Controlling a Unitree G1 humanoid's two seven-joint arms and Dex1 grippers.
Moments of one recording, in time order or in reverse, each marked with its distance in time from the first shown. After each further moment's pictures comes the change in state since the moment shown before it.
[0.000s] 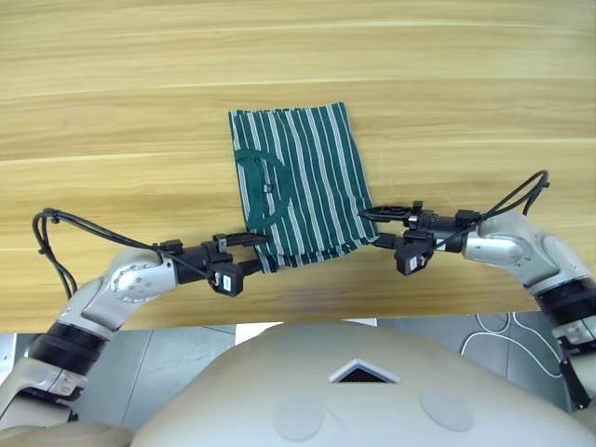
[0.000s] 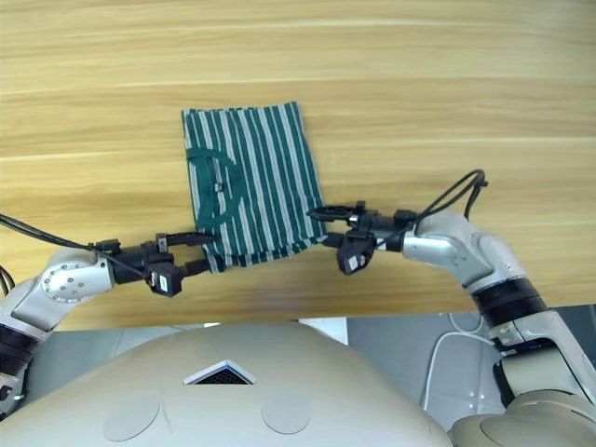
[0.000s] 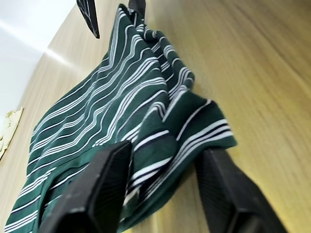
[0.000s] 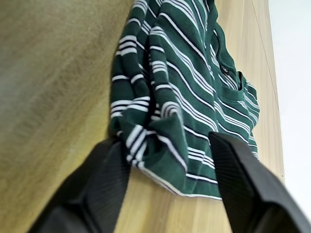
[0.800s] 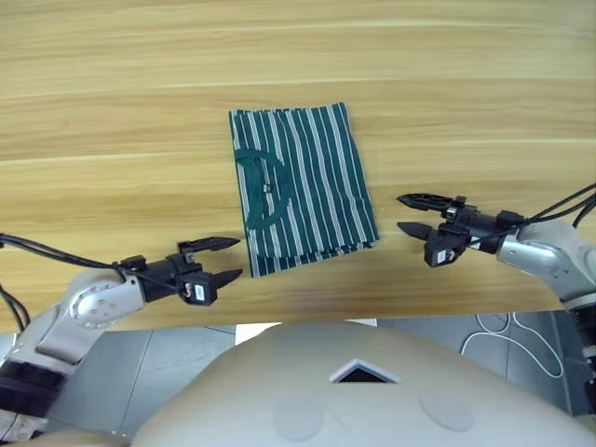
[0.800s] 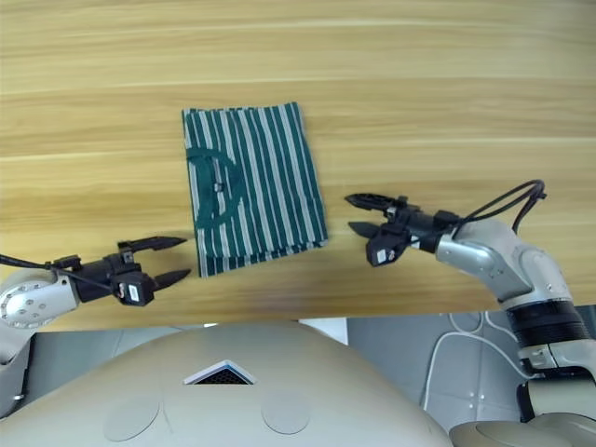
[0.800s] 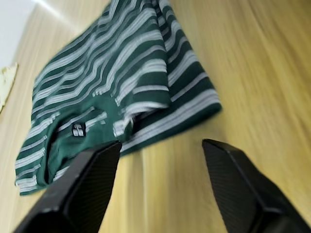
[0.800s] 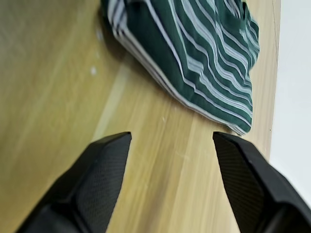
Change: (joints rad) left arm 0.215 0.095 0.204 -0.155 -0.025 0.113 0.010; right arm 0.148 -0.083 -0.201 -0.074 -0.076 0.062 -0.068
